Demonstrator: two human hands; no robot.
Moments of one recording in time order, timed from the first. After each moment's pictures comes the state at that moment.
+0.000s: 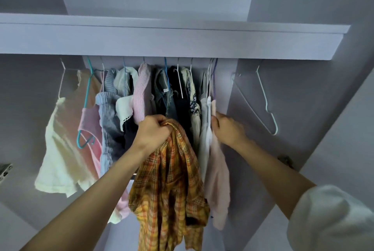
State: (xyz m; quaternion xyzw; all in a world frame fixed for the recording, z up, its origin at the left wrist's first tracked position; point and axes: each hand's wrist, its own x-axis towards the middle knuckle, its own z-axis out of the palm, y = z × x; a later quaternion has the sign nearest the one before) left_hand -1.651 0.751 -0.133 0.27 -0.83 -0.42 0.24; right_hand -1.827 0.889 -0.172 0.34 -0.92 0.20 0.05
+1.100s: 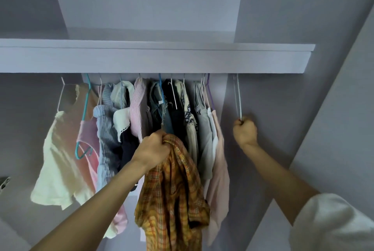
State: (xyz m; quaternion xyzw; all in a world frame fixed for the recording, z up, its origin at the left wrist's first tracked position) left_hand -1.649 0.757 -0.140 0.24 -0.91 -0.32 0.15; right_hand -1.856 0.928 -0.162 0.08 -0.87 0.47 0.10
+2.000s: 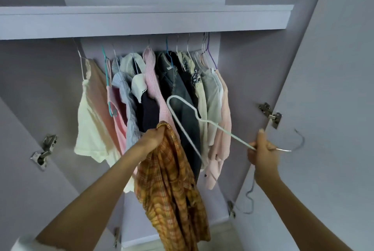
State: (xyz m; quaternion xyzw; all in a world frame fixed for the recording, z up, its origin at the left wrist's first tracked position) left_hand -1.514 0.749 -0.184 0.34 -0.80 -0.50 -0.02; right_hand -1.584 1.011 -0.223 0.04 -0.63 0.77 0.05
